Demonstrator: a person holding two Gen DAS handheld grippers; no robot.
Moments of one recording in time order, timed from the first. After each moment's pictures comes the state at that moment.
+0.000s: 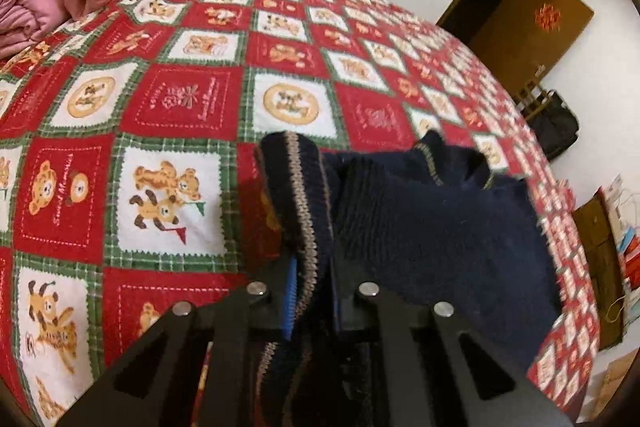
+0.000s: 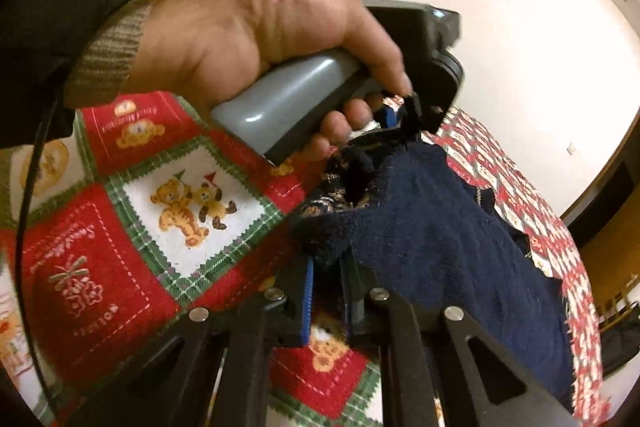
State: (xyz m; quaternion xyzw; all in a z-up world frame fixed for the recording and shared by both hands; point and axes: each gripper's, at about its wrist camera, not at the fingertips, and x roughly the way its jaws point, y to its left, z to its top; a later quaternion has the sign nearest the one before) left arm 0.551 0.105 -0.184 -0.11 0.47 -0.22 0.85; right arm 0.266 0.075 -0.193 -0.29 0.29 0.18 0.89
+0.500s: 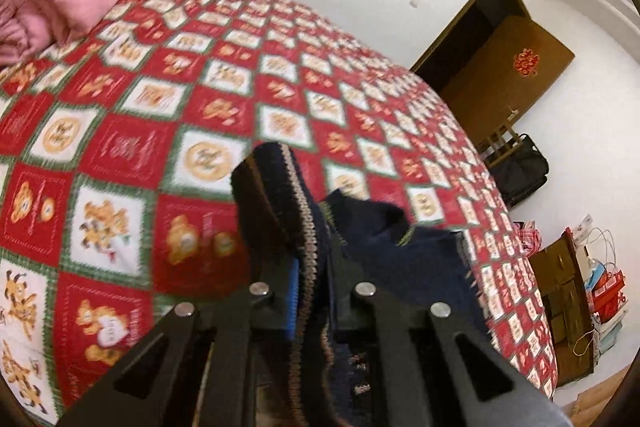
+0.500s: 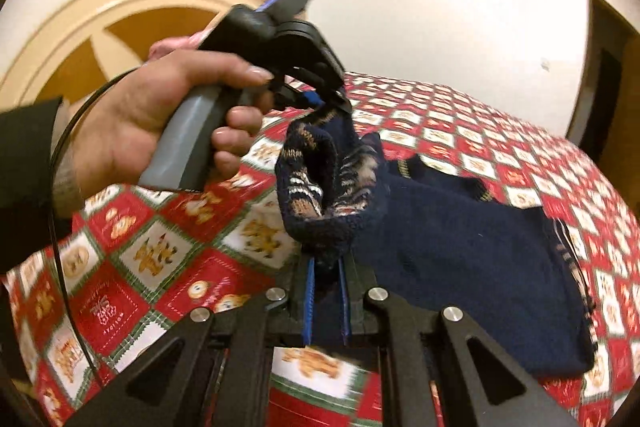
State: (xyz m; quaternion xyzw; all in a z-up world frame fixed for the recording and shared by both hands) left arm 0.534 0.053 -0.117 -0.17 0.41 -0.25 0.86; right arm 0.277 -0.059 -0.124 -0.08 0.30 0.17 0.94
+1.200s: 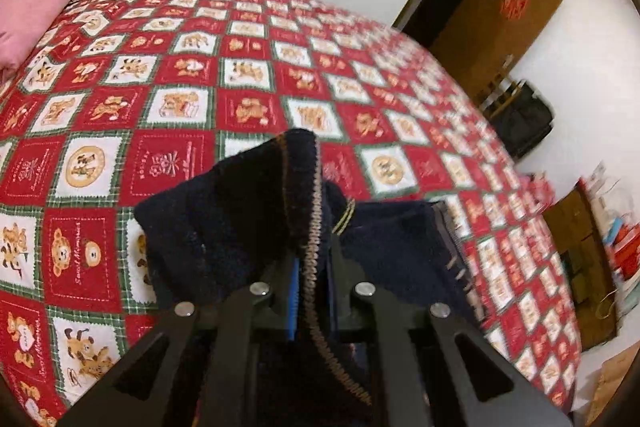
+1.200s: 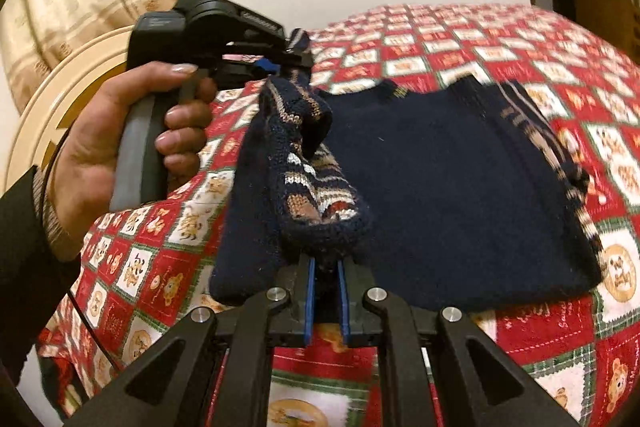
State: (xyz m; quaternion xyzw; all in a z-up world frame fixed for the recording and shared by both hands) left arm 0.535 -0.079 -0.126 -0.08 0.45 -0.26 0.85; right arm 0.299 -0.207 -0.160 0.12 0.40 0.14 0.90
